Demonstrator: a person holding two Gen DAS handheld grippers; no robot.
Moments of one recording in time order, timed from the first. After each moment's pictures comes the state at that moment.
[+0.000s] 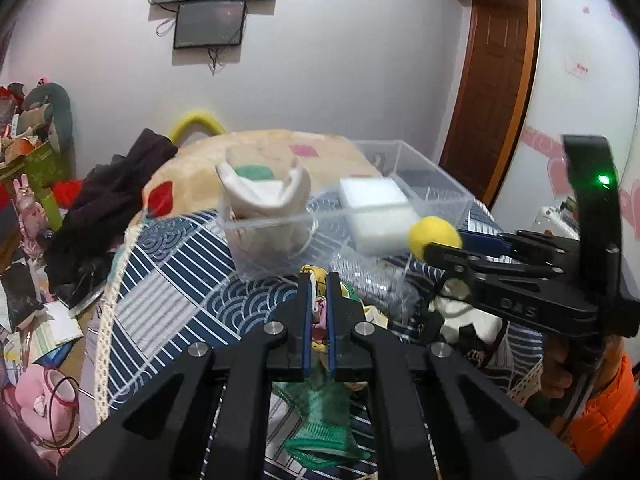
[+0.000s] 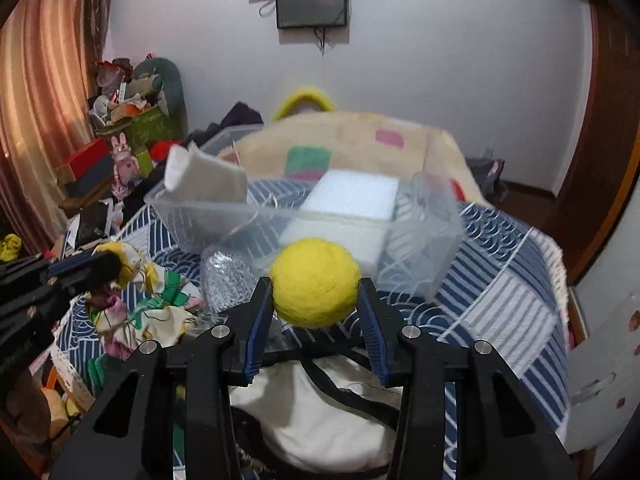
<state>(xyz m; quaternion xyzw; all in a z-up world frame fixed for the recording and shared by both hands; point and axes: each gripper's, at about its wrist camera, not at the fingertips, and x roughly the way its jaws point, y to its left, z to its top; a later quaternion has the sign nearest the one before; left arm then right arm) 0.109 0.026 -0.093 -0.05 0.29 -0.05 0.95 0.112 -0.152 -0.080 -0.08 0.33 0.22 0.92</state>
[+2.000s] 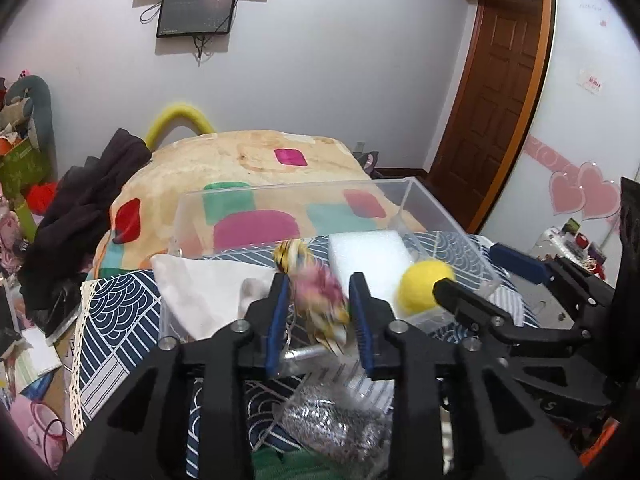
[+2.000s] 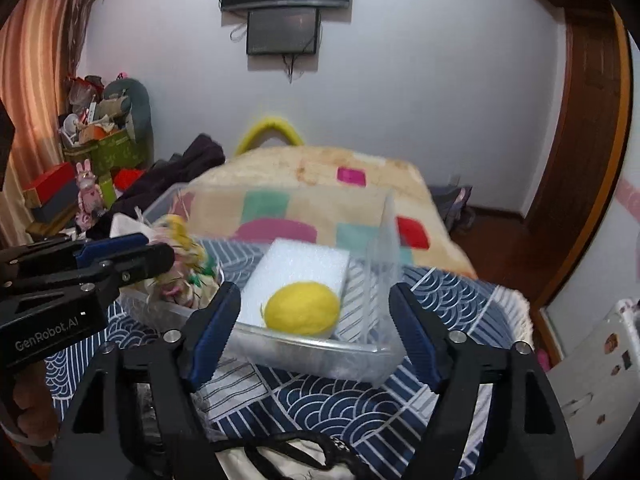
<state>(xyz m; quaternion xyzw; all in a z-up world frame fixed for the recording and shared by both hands) 0.215 0.018 -0.075 -0.07 0.32 -0.08 0.94 0.142 -0.150 -0.049 -0.10 0.28 0.16 0.94</state>
